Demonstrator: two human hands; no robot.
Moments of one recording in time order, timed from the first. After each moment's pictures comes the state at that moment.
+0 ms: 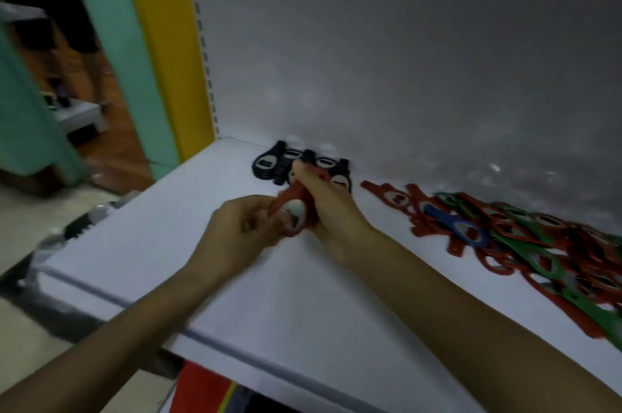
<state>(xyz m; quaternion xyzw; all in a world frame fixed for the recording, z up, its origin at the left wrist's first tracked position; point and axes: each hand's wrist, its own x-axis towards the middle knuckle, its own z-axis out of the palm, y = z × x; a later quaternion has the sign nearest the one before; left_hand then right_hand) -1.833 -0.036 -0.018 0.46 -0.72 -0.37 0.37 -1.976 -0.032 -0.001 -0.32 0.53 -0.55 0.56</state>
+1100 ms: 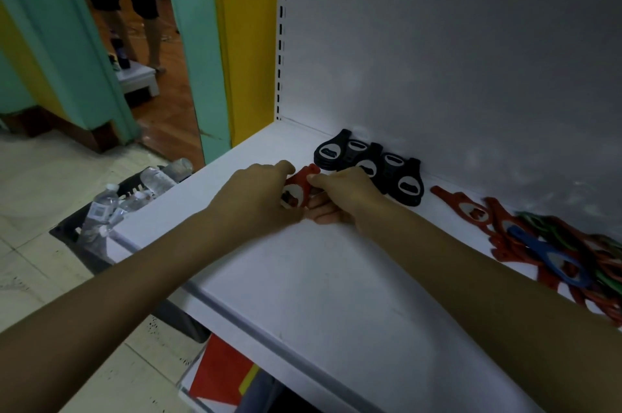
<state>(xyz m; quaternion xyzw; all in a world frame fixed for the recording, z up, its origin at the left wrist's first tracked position) -1.787 -0.103 -0.023 0.53 -0.82 -0.07 0.18 -1.936 -0.099 -0.017 -0.44 0.66 -0.35 0.50</state>
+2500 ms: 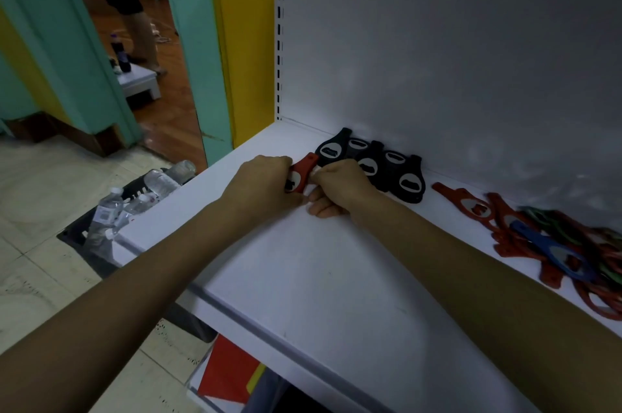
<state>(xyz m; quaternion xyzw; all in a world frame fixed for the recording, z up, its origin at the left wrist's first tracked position) -1.797 -0.123 -0.022 0.56 -0.82 -0.07 0.13 -1.933 -0.107 -0.018 -0.48 0.66 -0.34 0.47</state>
